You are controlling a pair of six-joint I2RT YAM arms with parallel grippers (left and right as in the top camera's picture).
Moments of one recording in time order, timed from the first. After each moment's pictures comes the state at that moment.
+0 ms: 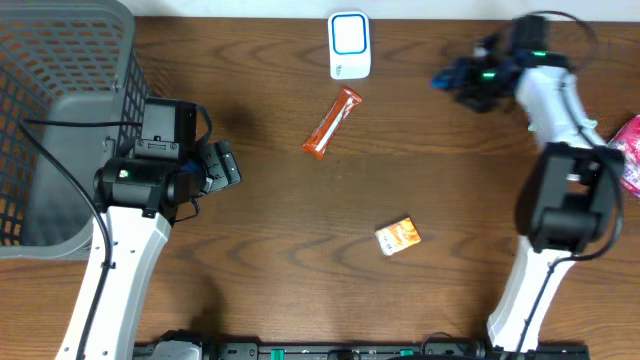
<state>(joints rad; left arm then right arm) -0.12 1.27 1.20 -1.05 -0.04 -0.46 -0.08 2.24 1.84 -0.76 -0.55 0.35</state>
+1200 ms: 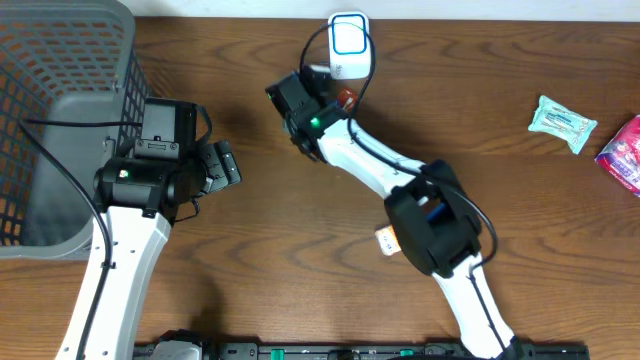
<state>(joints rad) -0.12 1.27 1.20 -1.05 -0.04 -0.46 0.69 2.36 1.84 -0.46 0.42 0.67</state>
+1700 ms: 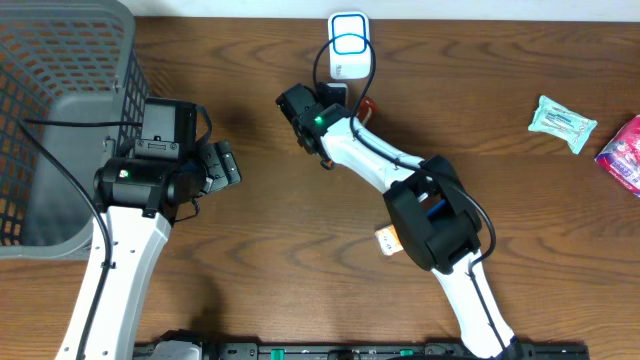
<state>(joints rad) -0.12 1.27 1.20 -1.05 -0.04 -0.46 0.66 2.38 1.84 -0.72 0.52 0.67</state>
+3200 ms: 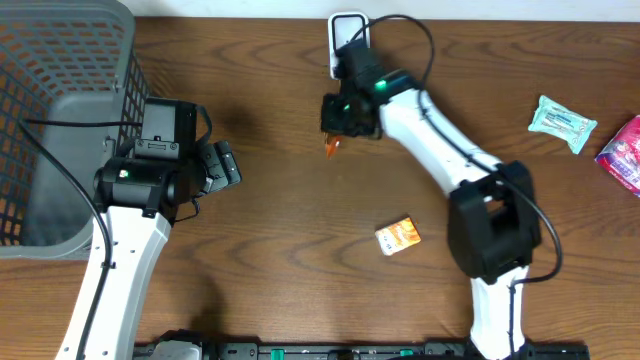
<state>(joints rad) -0.12 1.27 1.20 -1.05 -0.04 -0.46 0.47 2.16 1.79 -0.76 -0.29 0.52</state>
